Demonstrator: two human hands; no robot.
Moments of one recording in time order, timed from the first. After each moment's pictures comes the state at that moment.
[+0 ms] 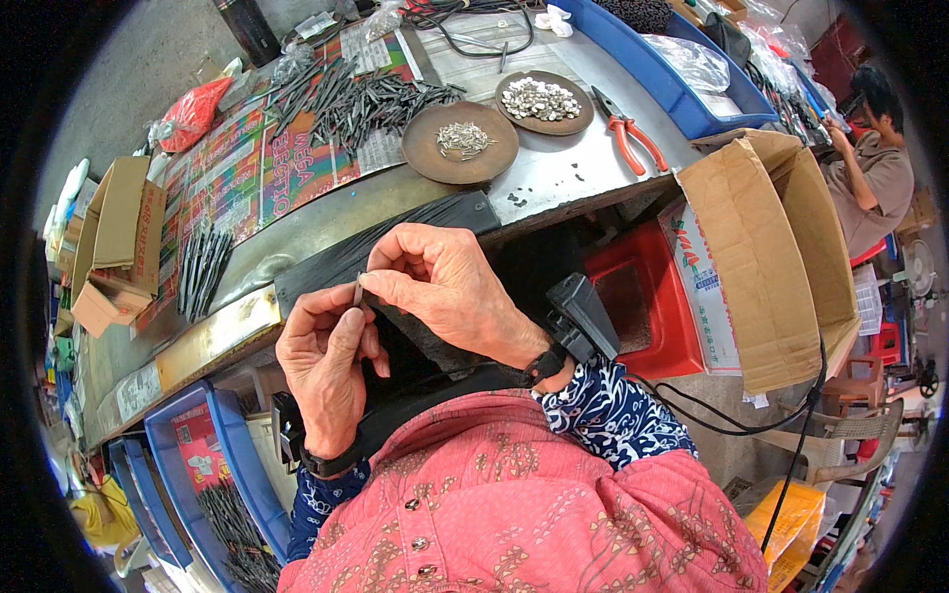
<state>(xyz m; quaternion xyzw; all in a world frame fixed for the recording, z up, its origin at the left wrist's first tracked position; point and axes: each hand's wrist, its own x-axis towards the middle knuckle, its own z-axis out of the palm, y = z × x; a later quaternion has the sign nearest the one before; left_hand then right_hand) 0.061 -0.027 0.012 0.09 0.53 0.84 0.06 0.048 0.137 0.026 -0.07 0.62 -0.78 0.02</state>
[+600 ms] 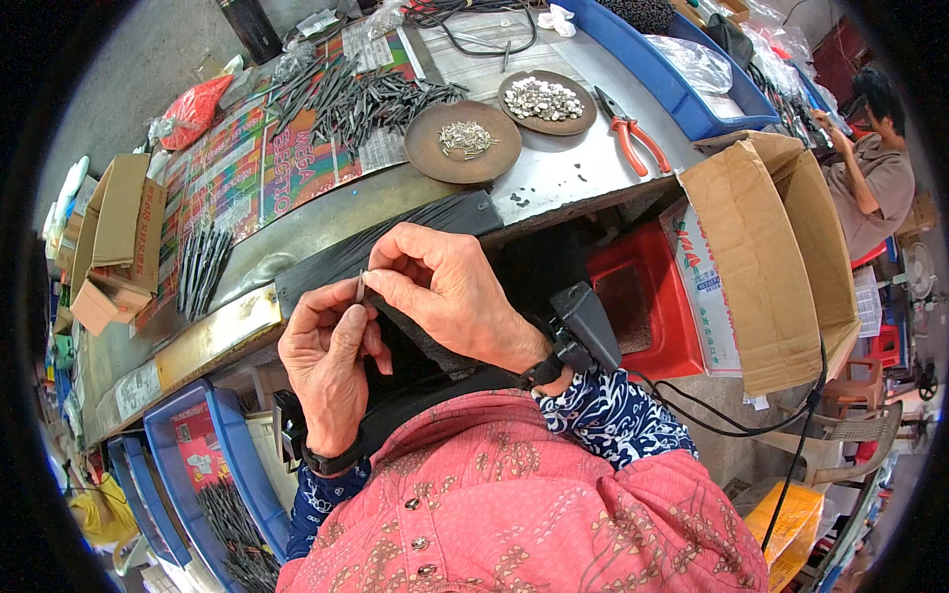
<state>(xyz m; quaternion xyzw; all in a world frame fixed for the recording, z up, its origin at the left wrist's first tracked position) 0.059 -0.024 0.007 0.09 0.54 0.84 0.05 0.049 0.134 0.027 -0.10 0.70 -0.71 -0.05</state>
